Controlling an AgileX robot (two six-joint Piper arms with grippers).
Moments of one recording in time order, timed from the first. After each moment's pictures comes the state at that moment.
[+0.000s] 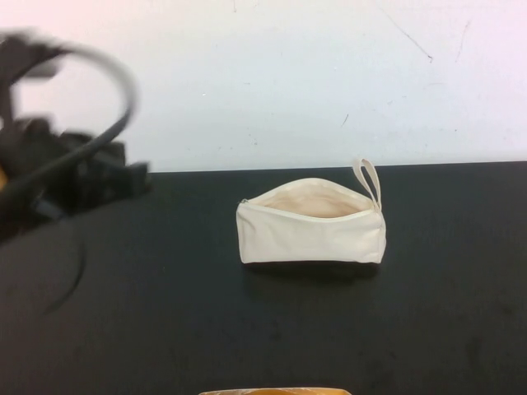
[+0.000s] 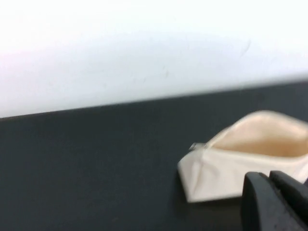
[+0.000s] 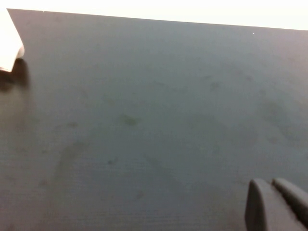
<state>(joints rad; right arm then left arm) -0.06 -0.01 0.02 -0.03 0.42 -0.08 -0.43 1.08 -0.99 0.16 0.45 -0.39</state>
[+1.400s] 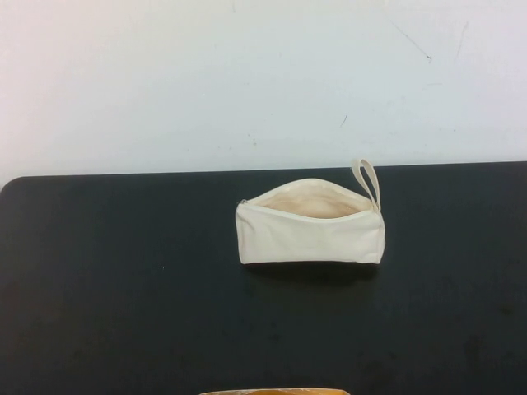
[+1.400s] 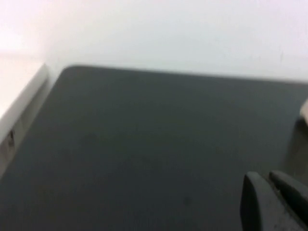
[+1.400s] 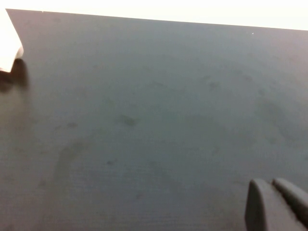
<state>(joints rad) -0.06 -0.01 0.02 -0.03 0.42 -0.08 -0.08 -0.01 0.03 0.13 0.26 -0.28</state>
